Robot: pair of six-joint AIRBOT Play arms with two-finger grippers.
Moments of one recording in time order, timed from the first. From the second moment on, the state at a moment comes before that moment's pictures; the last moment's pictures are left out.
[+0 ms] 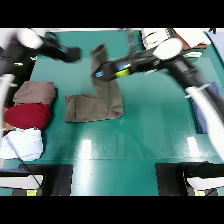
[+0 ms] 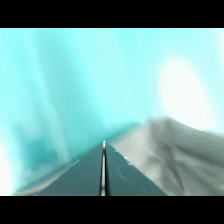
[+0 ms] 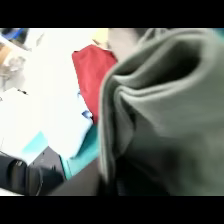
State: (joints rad) left arm -0.18 -1.46 1.74 1.23 -1.03 -1.54; right arm 0.56 -1.54 1.64 -0.55 1.00 1.16
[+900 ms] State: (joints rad) left arm -0.13 -1.22 1.67 1.33 -1.09 -1.51; right arm 0.30 -1.50 1.21 -0.81 0.97 1.27
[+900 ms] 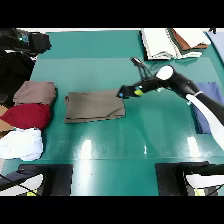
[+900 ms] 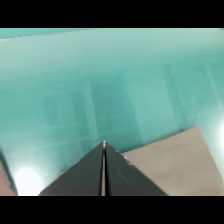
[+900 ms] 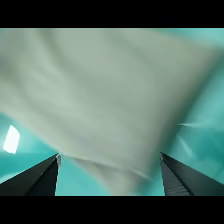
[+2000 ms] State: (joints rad) left arm -0.28 -1.23 1.66 1.29 -1.12 -1.51; right arm 0.29 -1.69 1.41 -0.71 0.89 1.25
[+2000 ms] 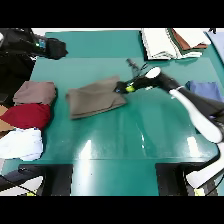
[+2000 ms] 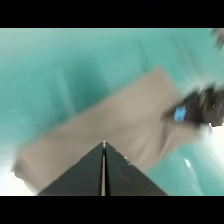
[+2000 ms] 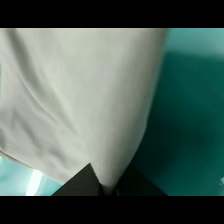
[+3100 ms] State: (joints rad) left arm -0.40 -1.23 1.66 1.29 -1.10 -1.57; right arm -0.68 -1.39 1.55 -0.91 0.97 1.25
